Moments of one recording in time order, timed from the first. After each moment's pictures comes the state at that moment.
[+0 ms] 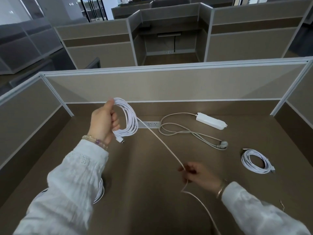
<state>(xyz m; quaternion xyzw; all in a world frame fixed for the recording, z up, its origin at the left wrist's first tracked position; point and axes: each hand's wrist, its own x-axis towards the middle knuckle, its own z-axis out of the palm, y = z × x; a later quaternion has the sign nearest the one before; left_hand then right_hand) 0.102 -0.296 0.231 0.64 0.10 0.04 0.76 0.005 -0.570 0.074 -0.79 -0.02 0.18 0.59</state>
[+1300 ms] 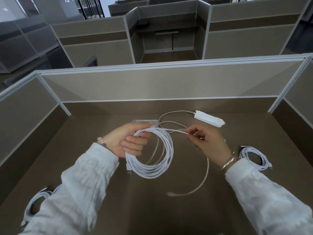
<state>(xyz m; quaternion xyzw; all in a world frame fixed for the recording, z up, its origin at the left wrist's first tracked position) 0.090 -0.324 0.214 0.43 -0.06 -0.60 0.67 0.034 -0.586 0.162 -0.83 -0.07 -0.10 0.54</state>
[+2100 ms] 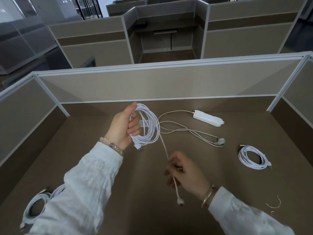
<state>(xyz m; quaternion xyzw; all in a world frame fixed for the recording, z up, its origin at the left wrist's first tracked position) 0.092 -0.350 0.221 0.57 0.05 -0.14 0.81 -0.017 -0.526 0.119 -0.75 0.02 0.10 0.66</state>
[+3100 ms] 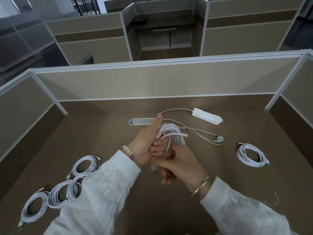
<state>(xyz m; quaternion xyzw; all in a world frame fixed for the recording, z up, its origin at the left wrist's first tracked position) 0.054 -0.395 0.203 0.61 0.00 -0.34 0.72 -0.019 -0.507 0.190 -0.71 0.04 0.11 0.70</state>
